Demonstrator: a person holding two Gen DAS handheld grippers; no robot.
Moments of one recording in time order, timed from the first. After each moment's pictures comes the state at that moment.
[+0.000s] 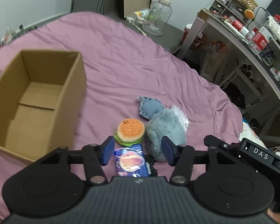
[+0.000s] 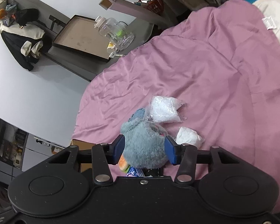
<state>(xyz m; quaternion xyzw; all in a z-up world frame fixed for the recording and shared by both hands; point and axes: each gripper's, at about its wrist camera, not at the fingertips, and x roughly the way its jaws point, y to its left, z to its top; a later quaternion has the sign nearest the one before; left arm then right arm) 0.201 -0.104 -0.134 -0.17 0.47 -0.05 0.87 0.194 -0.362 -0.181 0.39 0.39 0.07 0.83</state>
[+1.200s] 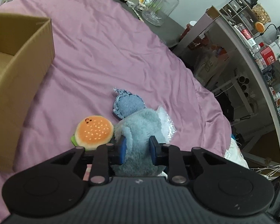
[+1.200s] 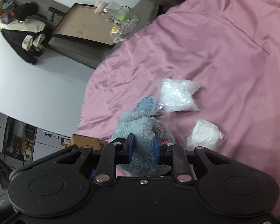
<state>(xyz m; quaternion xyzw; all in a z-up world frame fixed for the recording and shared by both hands) 0.245 -0.128 -0.172 -0.26 0.48 -0.06 0.83 0.220 -0.349 -0.205 0.41 0.41 0.11 0.81</state>
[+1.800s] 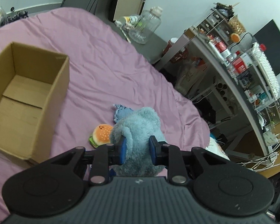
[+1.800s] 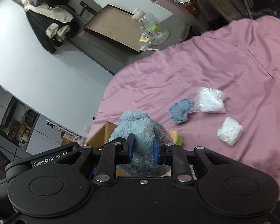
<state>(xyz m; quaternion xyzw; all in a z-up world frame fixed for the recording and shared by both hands) 0.196 -0.079 -0.101 -0.26 0.44 -0.10 0.85 0.172 -0.294 -0.120 0.34 0.37 0.13 0.86</state>
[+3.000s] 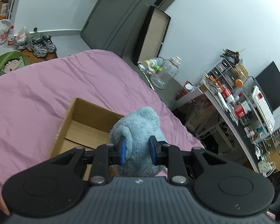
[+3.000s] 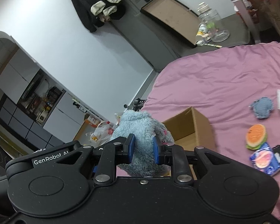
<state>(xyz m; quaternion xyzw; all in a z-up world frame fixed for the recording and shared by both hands) 0.158 0.080 -0.031 -0.29 0.37 -0.05 0.88 0.173 -0.133 -0.050 0.29 0.35 0.22 0.86</state>
